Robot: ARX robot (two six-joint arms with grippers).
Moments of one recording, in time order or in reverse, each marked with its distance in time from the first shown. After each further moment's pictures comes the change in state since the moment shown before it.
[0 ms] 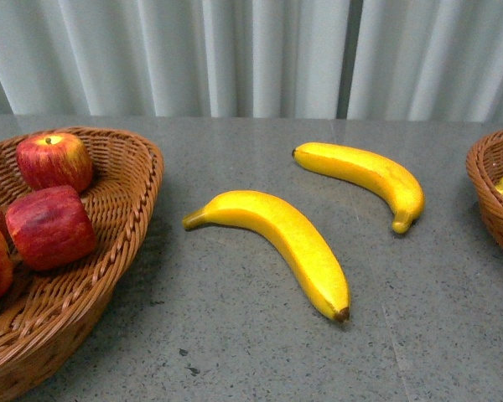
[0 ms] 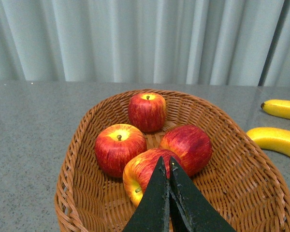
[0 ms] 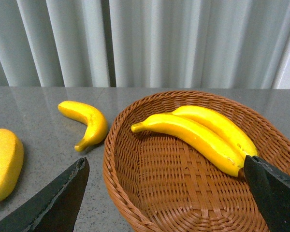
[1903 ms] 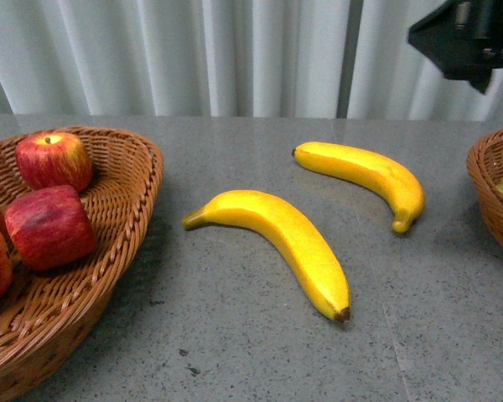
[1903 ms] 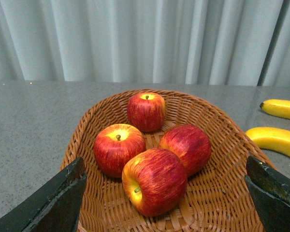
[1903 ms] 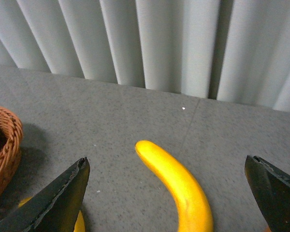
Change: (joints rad) left arm 0.000 0.000 0.000 0.000 0.000 -0.002; right arm 0.199 1.527 0.807 0.537 -0.190 0.071
